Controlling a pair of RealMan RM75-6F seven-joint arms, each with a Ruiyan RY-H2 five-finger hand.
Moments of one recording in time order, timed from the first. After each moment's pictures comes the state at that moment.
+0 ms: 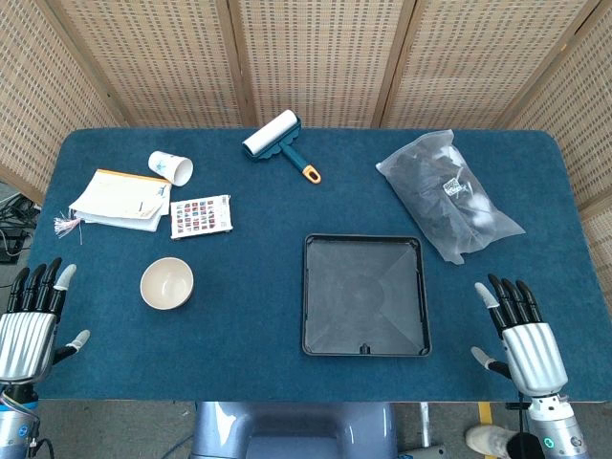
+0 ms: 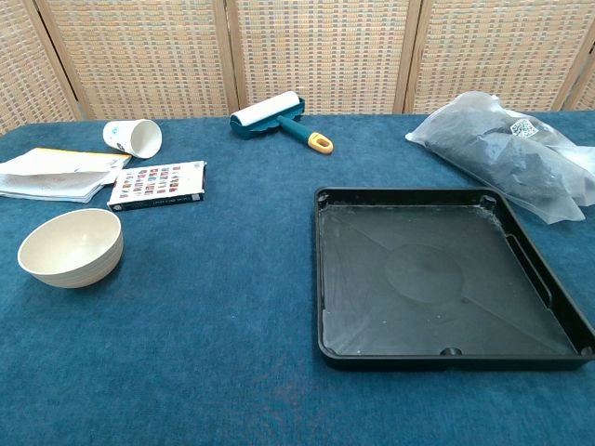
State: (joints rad) left arm -0.06 -1.25 -0.05 -1.68 1.59 1.60 0.39; right arm 0.09 -1.27 0.02 -1.53 -1.71 1.60 -0.09
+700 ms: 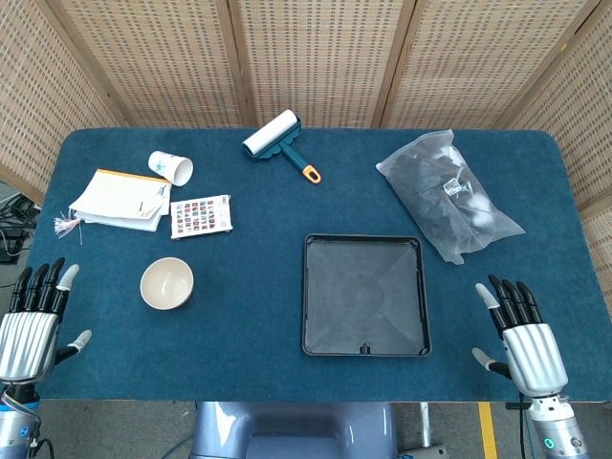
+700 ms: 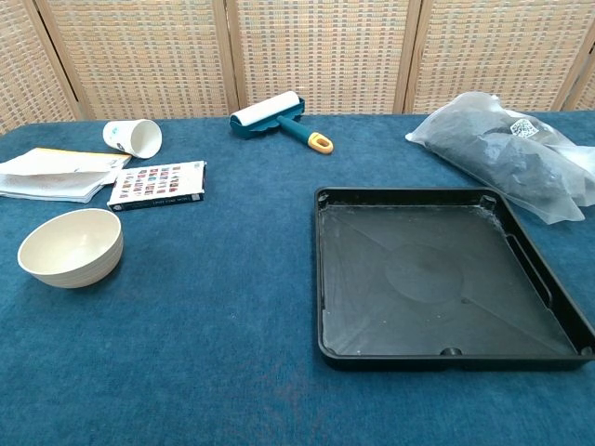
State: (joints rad) left arm -0.06 -1.24 -0.05 -1.69 1.59 1.60 0.39; right arm 0.09 -1.27 0.02 -1.53 -1.70 1.60 -0.09
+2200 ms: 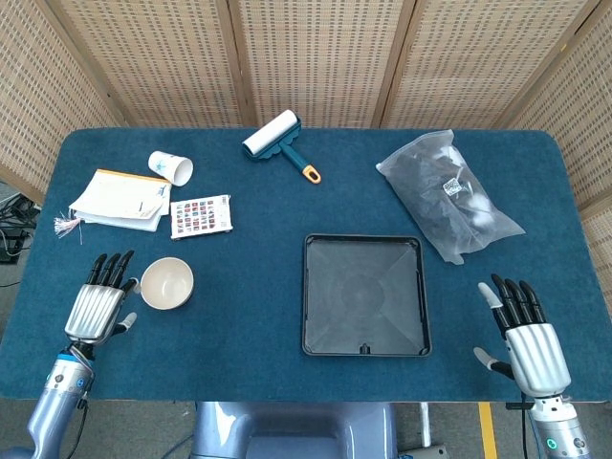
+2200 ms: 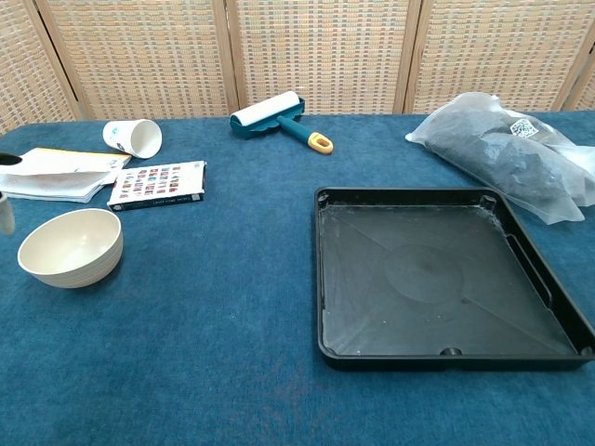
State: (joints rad) left arm -0.26 -1.41 -0.08 -1.47 1.46 1.26 0.39; right arm 0.08 -1.26 0.02 -1.53 -1.71 1.61 -0.08
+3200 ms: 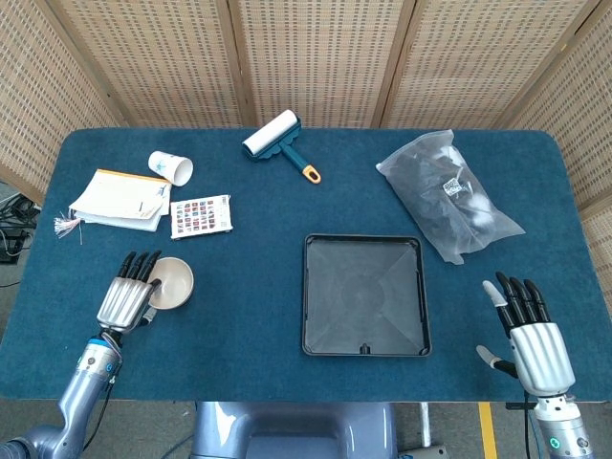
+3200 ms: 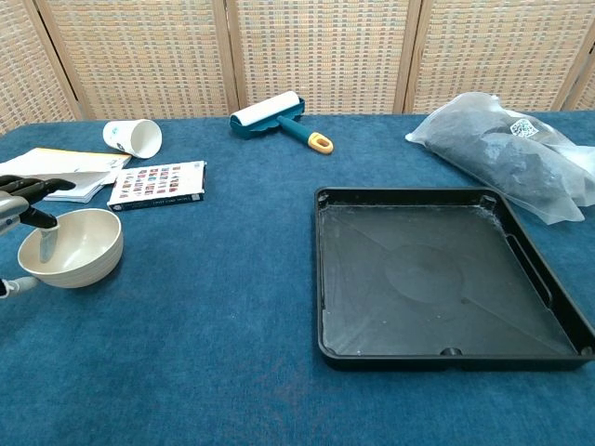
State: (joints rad) left arm -0.36 -1.51 -0.09 -1.39 1.37 1.14 0.48; right arm 0.08 -1.26 0.03 -1.53 -1.70 1.62 -0.06
